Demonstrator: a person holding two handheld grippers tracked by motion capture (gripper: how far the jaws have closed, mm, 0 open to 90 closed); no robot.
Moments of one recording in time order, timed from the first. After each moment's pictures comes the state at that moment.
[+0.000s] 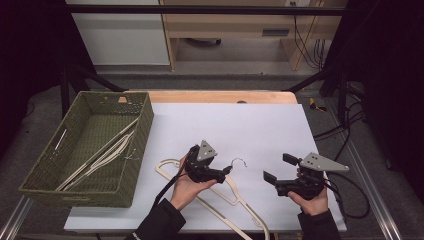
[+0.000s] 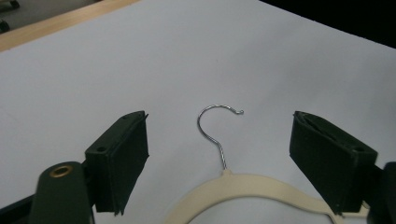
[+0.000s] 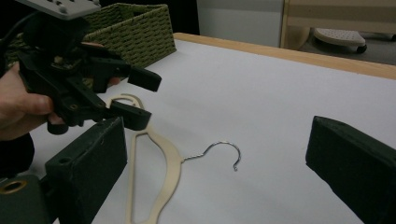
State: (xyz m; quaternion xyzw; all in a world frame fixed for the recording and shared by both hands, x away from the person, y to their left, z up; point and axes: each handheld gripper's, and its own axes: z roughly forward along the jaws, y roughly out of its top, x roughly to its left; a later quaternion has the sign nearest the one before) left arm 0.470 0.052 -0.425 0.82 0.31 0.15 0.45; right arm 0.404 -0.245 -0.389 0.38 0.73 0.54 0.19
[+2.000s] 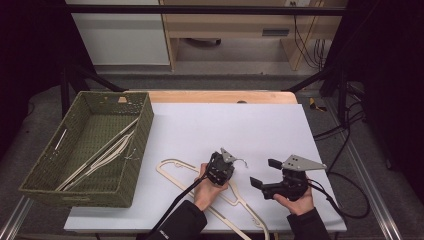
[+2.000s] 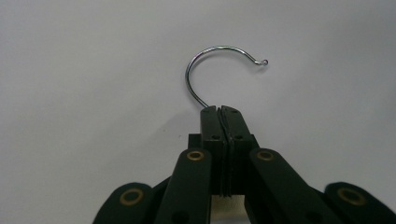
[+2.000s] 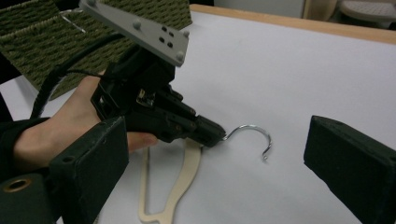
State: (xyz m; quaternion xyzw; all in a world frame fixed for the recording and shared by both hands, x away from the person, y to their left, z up) left arm 0.482 0.003 -0.474 0.85 0.36 0.14 0.35; right arm 0.412 -0.215 -0.410 0.37 0.76 0.52 0.14
